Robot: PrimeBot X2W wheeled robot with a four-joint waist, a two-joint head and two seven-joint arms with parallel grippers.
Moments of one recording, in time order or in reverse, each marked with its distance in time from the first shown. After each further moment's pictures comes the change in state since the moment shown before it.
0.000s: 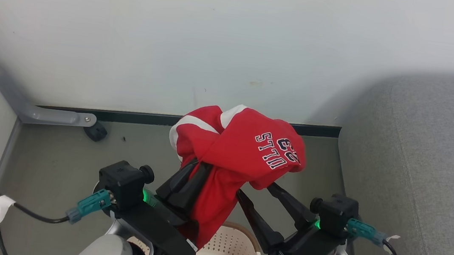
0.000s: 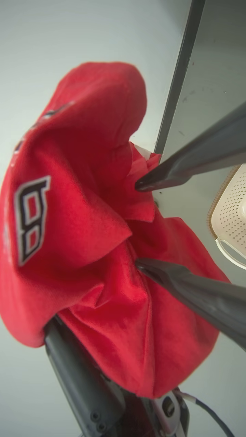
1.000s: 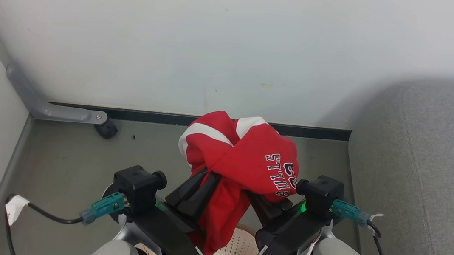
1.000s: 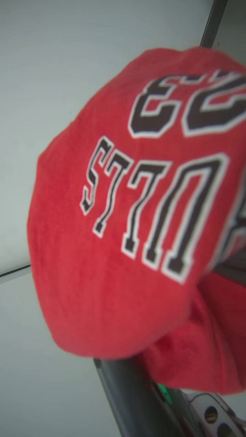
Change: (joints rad) left arm 0.003 -0.009 -0.037 -0.012 -0.001 0.017 0.053; right arm -0.162 0.055 0.114 0.176 0.059 0.000 -0.086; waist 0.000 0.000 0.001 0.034
